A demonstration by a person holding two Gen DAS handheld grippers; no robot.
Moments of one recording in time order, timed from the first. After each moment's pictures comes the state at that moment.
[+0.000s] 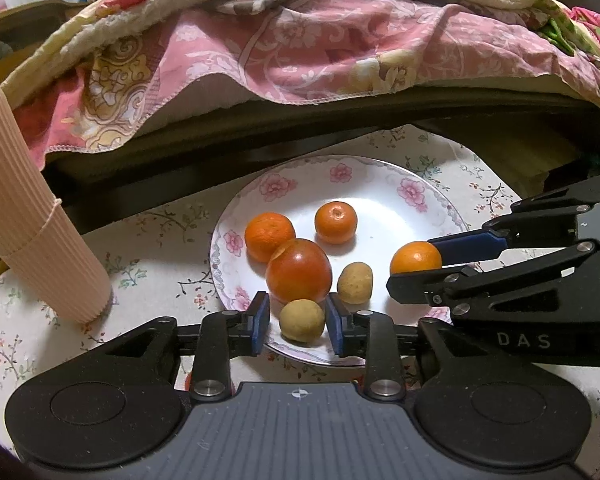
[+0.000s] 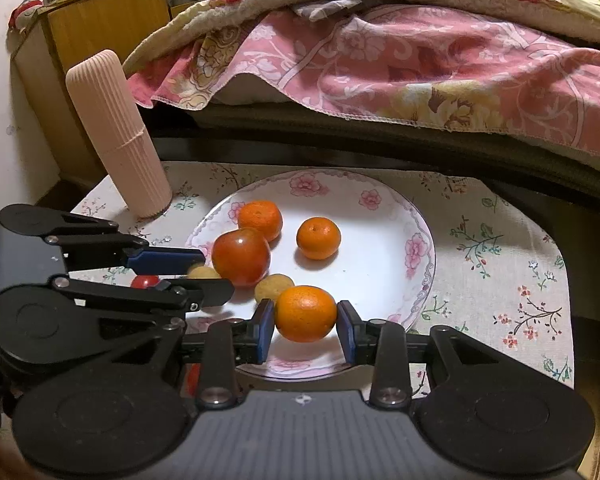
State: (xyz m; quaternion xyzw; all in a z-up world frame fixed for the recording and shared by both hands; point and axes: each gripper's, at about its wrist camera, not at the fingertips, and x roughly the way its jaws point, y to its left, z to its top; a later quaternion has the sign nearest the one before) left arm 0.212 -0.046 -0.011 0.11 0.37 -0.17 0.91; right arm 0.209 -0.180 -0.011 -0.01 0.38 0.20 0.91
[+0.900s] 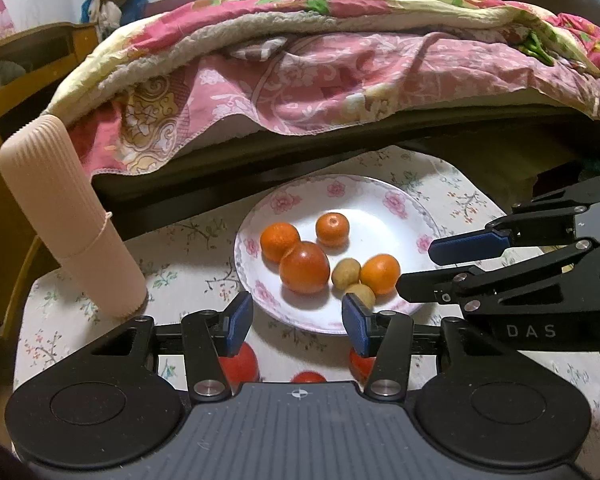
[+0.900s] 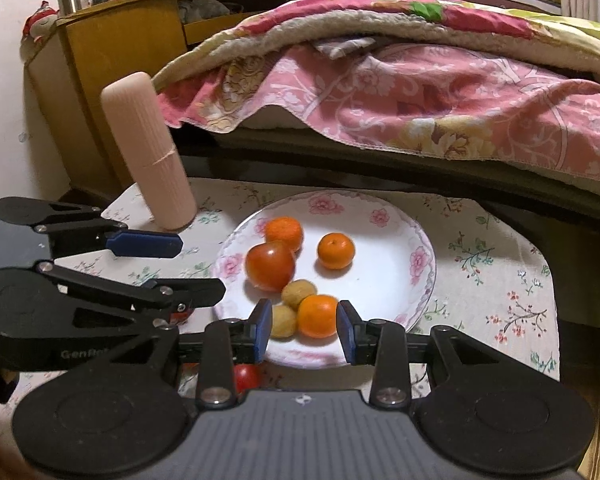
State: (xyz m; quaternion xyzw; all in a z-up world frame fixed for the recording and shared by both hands) left arm 0.169 -0.030 0.021 0.11 0.35 -0.17 0.91; right arm 0.172 -0.176 0.018 -0.02 0.35 0.20 0.91
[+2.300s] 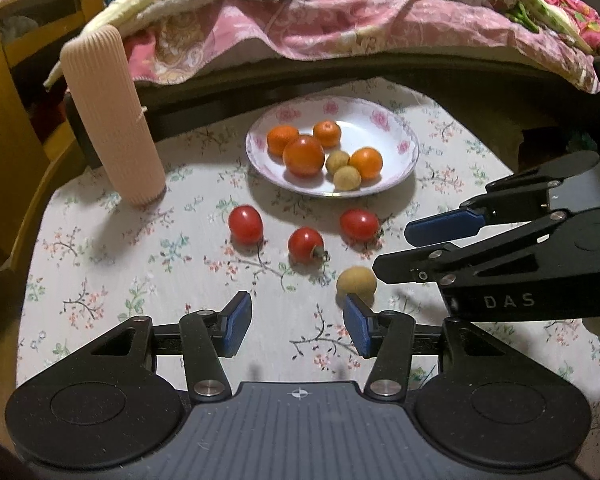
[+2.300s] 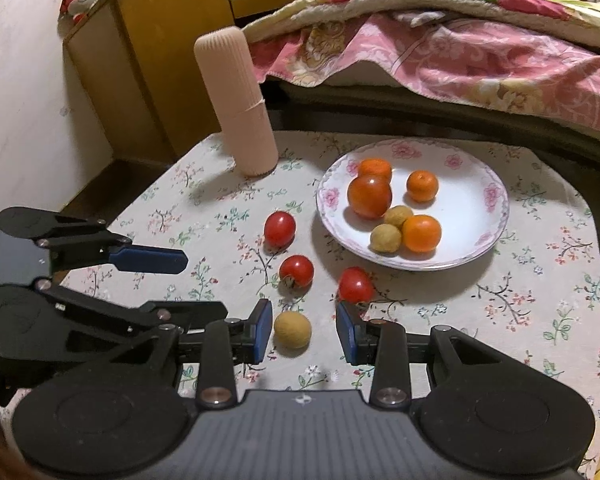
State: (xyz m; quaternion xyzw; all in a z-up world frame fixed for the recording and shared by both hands) left arm 0.099 0.007 0.007 0.11 0.41 -0.17 0.89; right arm 0.105 -0.135 0.004 -0.01 0.39 0.25 0.89
